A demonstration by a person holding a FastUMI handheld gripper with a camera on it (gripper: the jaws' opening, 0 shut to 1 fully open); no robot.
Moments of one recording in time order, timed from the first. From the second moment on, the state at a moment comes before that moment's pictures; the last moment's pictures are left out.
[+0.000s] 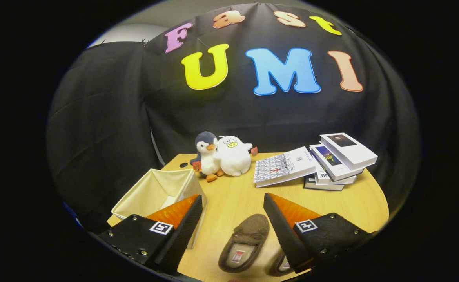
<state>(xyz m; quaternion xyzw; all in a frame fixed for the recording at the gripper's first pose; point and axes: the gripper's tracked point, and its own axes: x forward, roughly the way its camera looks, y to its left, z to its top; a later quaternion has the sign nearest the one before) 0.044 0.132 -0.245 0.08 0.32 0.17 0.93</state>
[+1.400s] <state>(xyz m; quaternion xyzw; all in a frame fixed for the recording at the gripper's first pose) -0.025 0.118 -0.426 0.04 0.54 0.13 0.83</state>
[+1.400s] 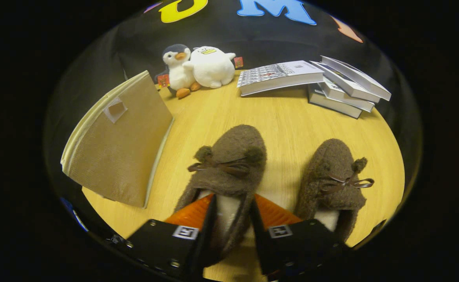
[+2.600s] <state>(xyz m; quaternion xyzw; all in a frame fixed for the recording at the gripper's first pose) 0.021 0.150 -0.356 0.21 0.53 0.09 0.81</state>
